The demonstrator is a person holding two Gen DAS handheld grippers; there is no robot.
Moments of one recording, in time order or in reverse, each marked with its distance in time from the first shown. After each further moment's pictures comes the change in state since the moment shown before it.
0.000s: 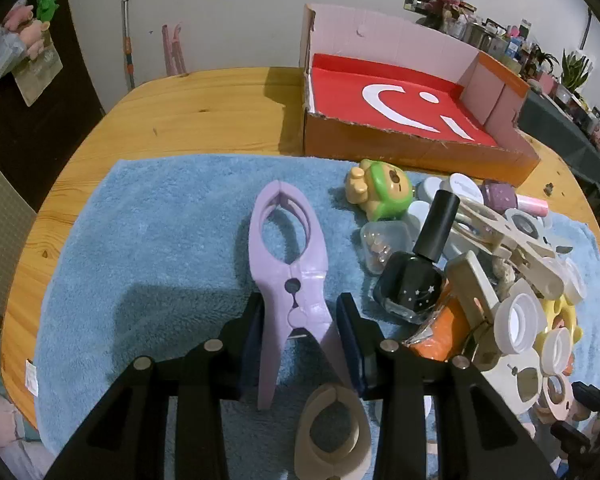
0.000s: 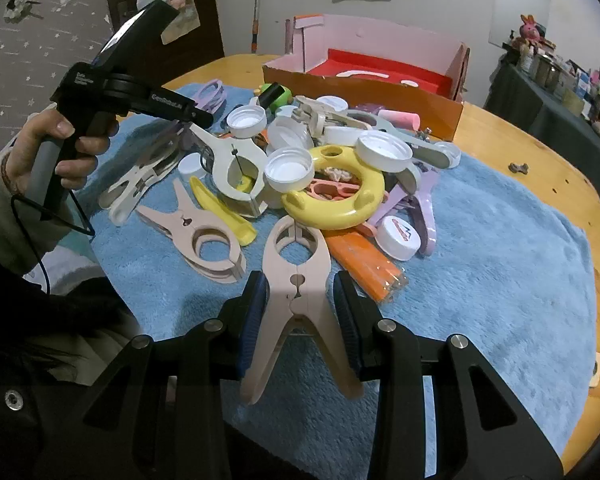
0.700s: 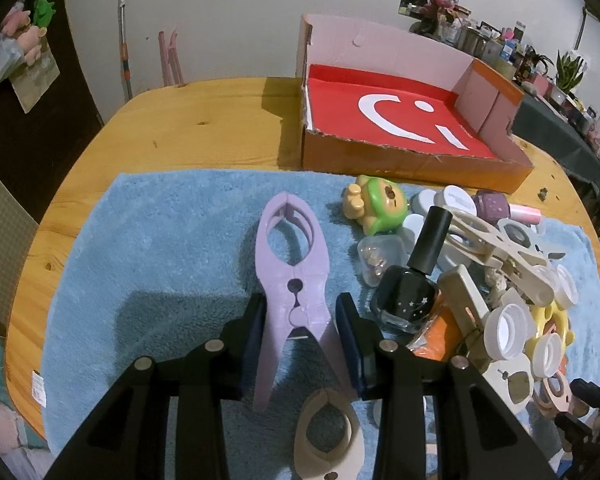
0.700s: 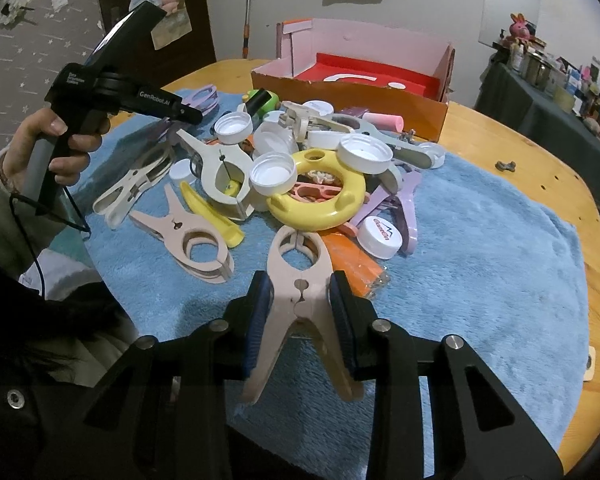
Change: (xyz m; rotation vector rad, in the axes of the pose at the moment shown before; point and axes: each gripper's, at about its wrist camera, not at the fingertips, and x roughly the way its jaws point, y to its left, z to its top) left arm -0.007 0.001 0.007 0.014 -0.017 -0.010; right arm -0.008 -0.006 -0.001 0.010 -0.009 -0.020
